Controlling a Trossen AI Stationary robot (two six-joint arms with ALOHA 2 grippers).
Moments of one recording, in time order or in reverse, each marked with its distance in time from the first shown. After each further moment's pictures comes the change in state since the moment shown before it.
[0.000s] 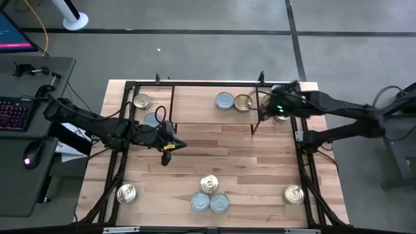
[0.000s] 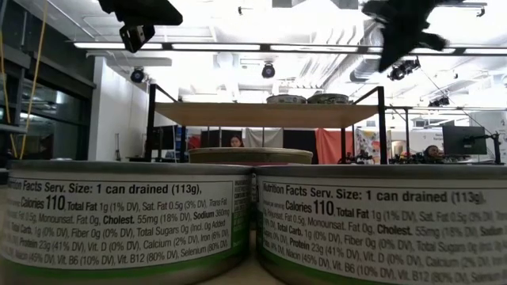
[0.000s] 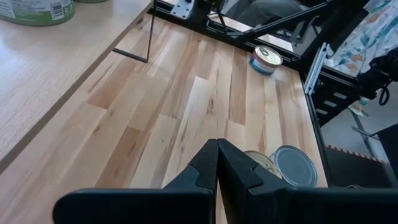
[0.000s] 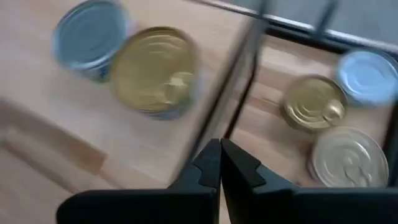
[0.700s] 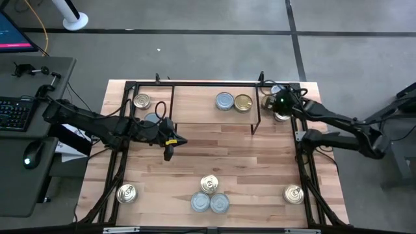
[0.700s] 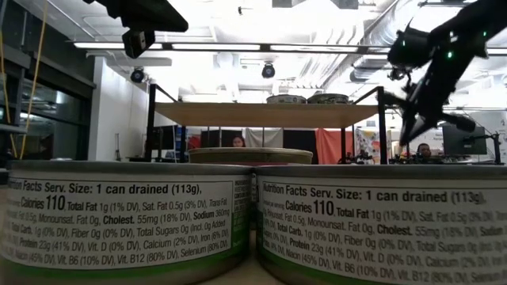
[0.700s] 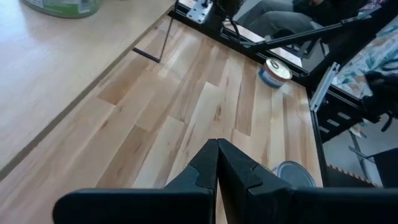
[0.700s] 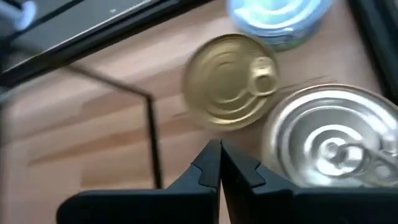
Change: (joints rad) left arm 0.055 0.000 0.000 0.001 0.019 -0.079; right arm -0.539 -0.138 -0.603 0.531 -0.158 0.145
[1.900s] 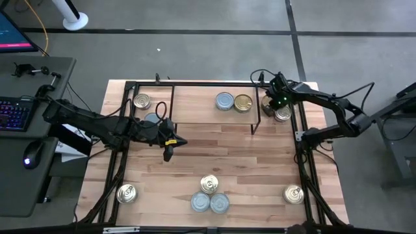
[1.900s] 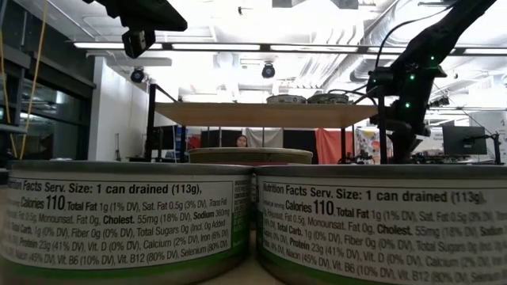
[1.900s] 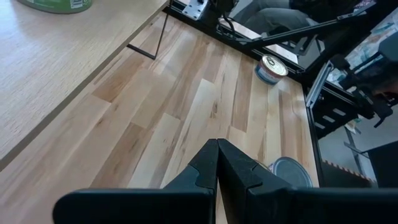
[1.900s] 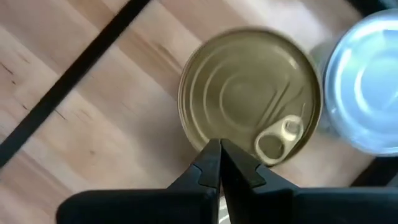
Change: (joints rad) left arm 0.000 0.000 0.000 -0.002 0.018 0.000; right arm -0.239 0.430 0.204 -0.064 -0.248 -1.193
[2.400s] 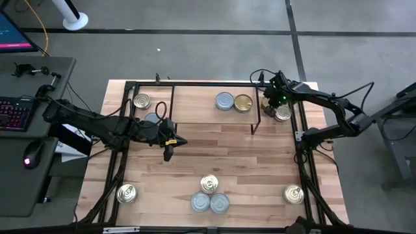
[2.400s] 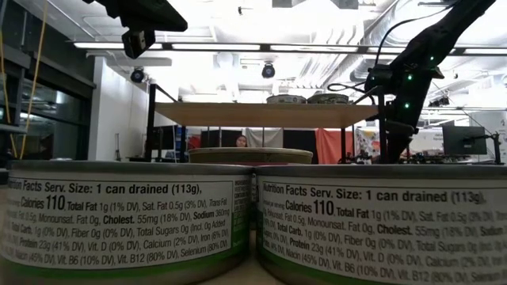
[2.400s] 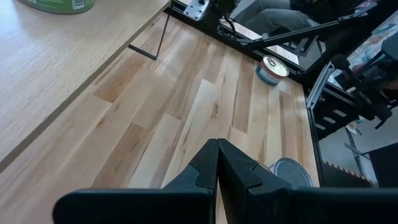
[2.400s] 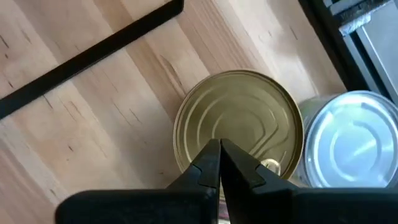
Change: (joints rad) left arm 0.000 0.000 0.000 0.000 -0.004 -0.005; right arm 0.000 0.006 0.002 0.072 0.005 -0.268
